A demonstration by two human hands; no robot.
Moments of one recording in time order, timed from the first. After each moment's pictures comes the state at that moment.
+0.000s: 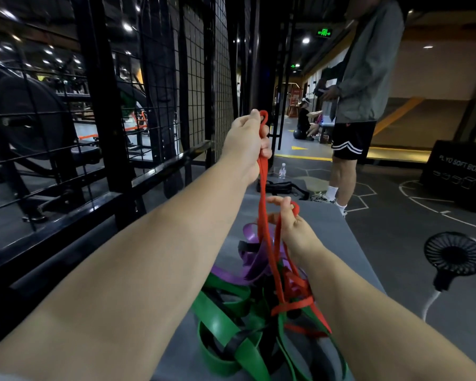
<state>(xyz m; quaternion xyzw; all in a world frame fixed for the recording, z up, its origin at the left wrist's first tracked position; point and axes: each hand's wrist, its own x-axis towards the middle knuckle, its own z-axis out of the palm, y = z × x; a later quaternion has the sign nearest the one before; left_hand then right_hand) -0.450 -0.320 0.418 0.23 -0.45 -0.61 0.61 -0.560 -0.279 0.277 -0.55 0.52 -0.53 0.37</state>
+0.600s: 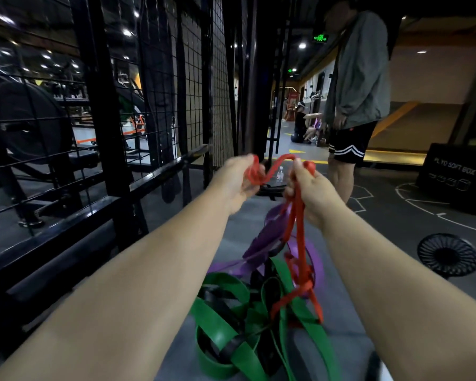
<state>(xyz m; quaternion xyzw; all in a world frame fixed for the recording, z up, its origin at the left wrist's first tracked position) -0.436 -0.329 0.371 0.32 -0.48 -0.63 0.51 -0.586 -0.300 0.348 -0.48 0.44 -0.65 0.40</state>
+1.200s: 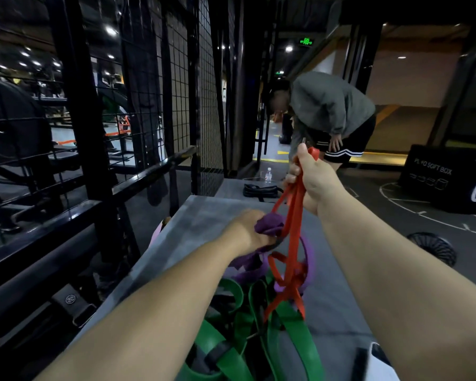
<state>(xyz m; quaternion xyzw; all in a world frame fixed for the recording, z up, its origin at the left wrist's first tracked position) -0.464 -0.328 0.285 0.40 -0.81 -0.31 0.28 -0.603 -0.299 0.379 -0.38 0.40 -0.70 0.44</state>
